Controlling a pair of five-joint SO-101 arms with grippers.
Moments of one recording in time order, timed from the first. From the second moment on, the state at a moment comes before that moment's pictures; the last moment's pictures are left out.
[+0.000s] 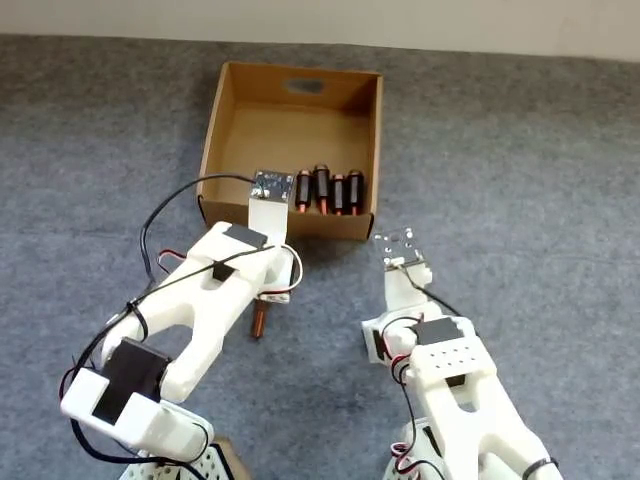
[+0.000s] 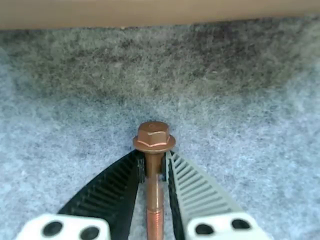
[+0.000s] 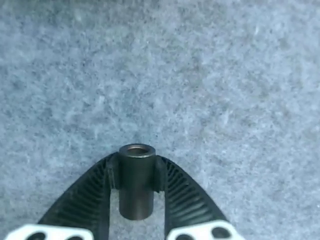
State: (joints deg) left arm 16.0 -0.4 39.1 49.0 15.9; right arm -18.7 -41.3 74.8 42.5 3.6
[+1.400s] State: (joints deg) left arm 24.8 -90.2 70.3 24.9 16.0; right arm -23.9 -103.8 80.4 47.3 9.0
